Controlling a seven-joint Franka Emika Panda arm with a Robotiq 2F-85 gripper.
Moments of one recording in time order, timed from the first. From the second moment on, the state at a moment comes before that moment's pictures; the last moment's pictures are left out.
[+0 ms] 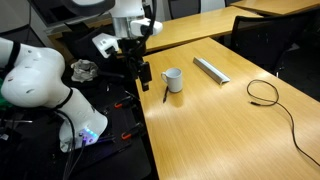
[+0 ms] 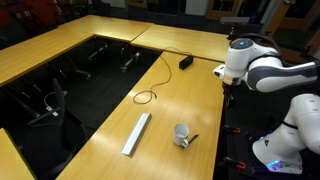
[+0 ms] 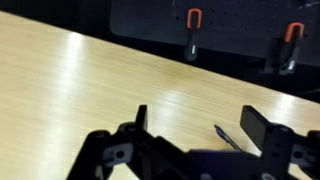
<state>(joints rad) -0.10 -0.62 -0.21 -2.75 -0.28 2.00 -0.28</state>
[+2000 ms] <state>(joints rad) 0.10 -0.07 -0.14 -2.78 -0.12 2.61 -0.82</state>
